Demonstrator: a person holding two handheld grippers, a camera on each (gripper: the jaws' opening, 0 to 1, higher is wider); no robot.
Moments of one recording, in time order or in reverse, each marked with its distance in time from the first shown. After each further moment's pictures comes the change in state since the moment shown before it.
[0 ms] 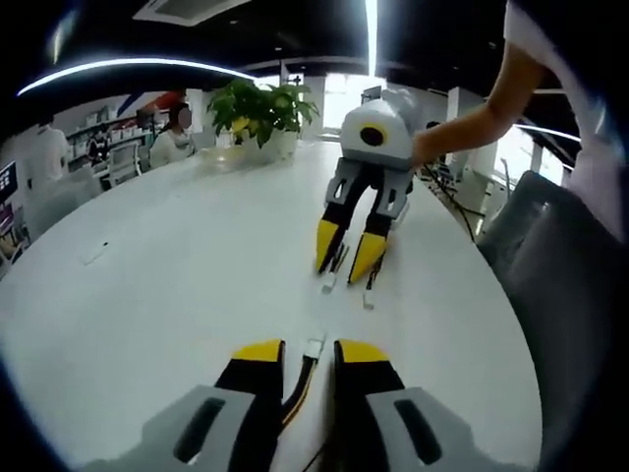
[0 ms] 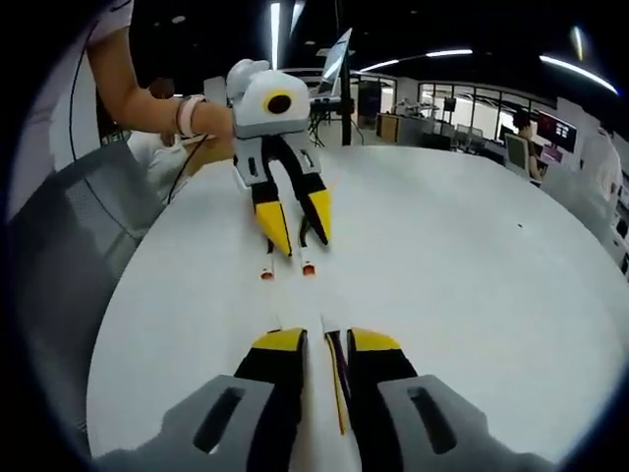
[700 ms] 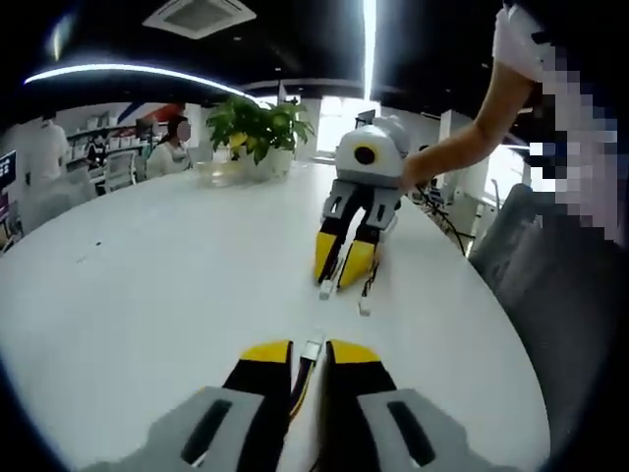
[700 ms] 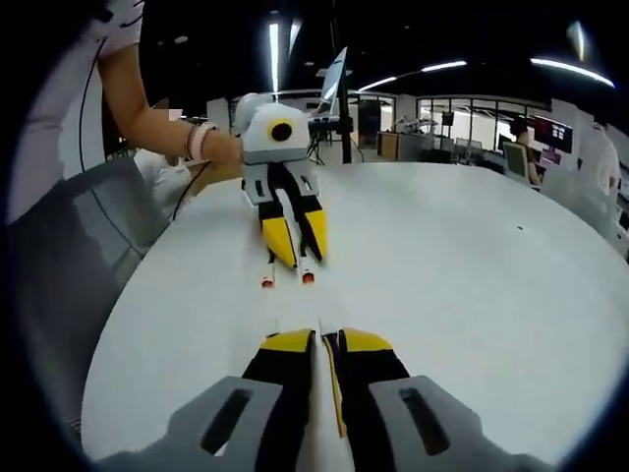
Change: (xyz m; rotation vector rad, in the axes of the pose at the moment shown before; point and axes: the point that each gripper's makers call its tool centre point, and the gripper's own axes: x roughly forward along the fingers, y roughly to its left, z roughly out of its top) left arm 0.002 0.000 -0.001 -0.038 -0.112 -0.049; right arm -0.002 -0.001 0.002 0.031 -0.107 0.024
